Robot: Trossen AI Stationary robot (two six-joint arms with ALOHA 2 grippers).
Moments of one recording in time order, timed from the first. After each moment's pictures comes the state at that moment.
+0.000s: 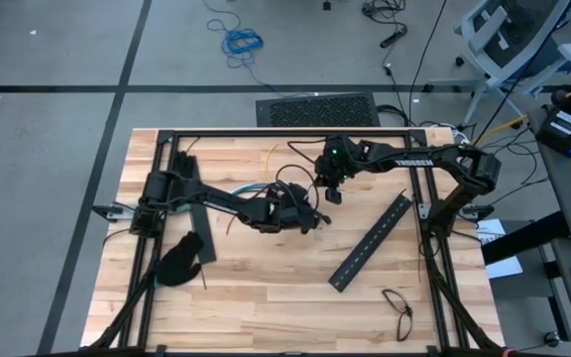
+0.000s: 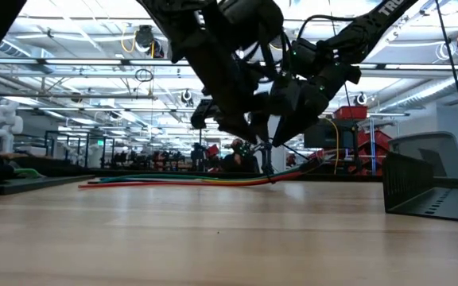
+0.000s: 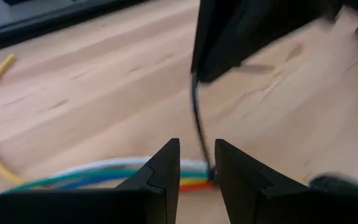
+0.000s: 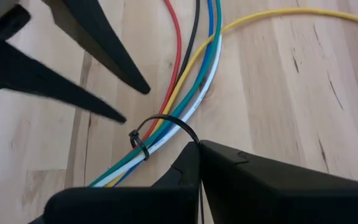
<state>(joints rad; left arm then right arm) -0.05 2.01 1.35 -0.19 -0.72 -0.75 -0.47 1.61 0.94 -0.23 -0.34 -0.27</state>
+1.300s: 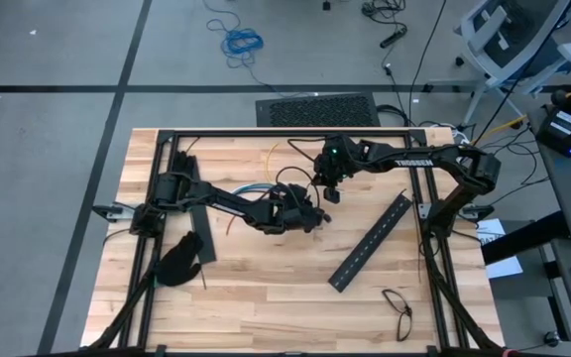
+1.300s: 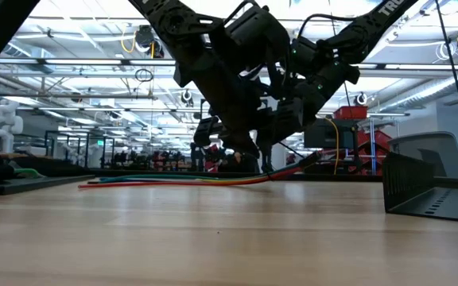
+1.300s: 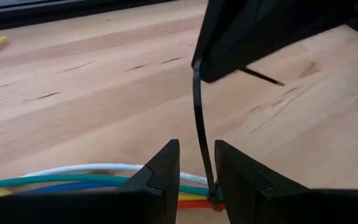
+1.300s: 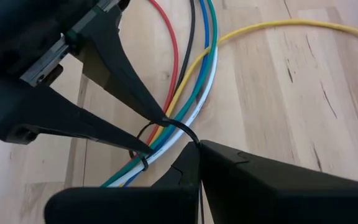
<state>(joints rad) -0.04 2.09 1.35 -0.09 -0.76 -0.83 -0.47 1.61 0.94 -0.20 -0.34 -0.25</state>
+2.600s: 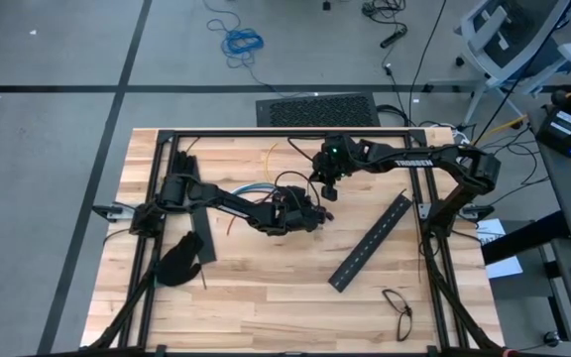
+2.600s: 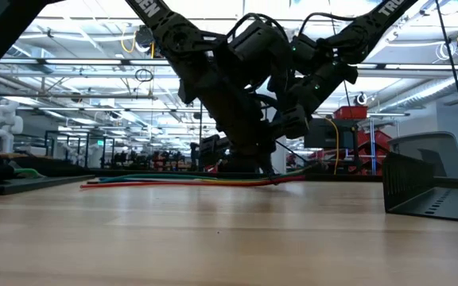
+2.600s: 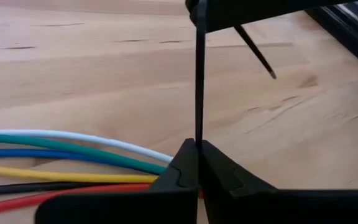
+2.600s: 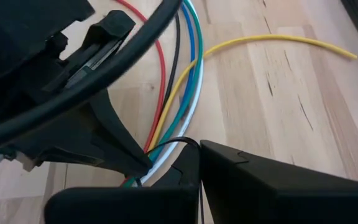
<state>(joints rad) -0.04 2.15 1.35 -0.01 -0.74 -1.01 -0.47 1.61 0.94 -0.14 -0.30 -0.25</state>
